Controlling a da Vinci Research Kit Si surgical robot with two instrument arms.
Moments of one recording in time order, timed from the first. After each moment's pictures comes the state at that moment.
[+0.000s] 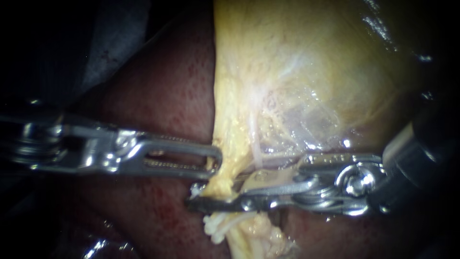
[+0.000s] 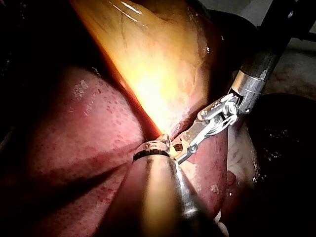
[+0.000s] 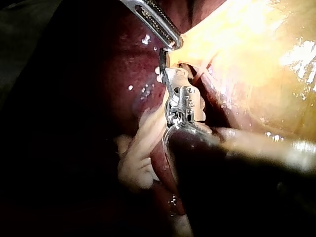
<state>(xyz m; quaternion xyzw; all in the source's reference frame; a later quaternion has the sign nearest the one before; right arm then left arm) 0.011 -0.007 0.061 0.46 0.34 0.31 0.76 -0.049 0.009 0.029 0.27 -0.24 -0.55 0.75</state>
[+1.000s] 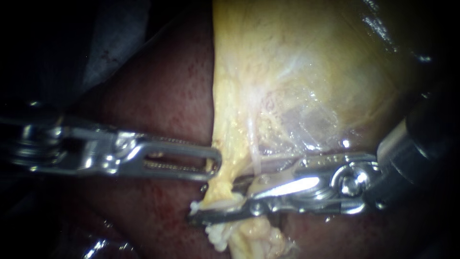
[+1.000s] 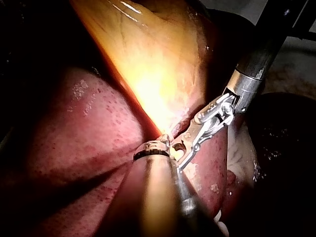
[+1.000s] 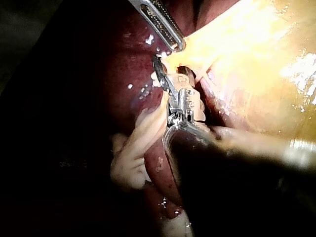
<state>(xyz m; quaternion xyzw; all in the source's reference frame) 0.013 -0.007 0.062 0.40 0.38 0.28 0.79 -0.049 0.009 0.029 0.27 -0.24 -0.55 0.75</state>
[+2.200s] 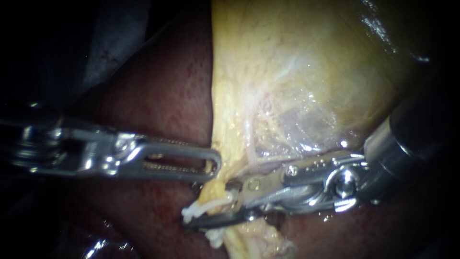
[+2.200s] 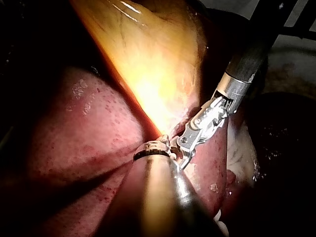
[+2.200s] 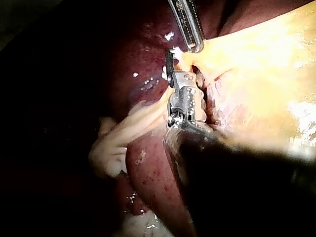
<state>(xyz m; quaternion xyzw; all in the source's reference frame) 0.013 -0.008 0.063 0.34 0.42 0.17 0.82 -0.049 0.009 0.029 0.27 -0.24 -0.55 0.75</state>
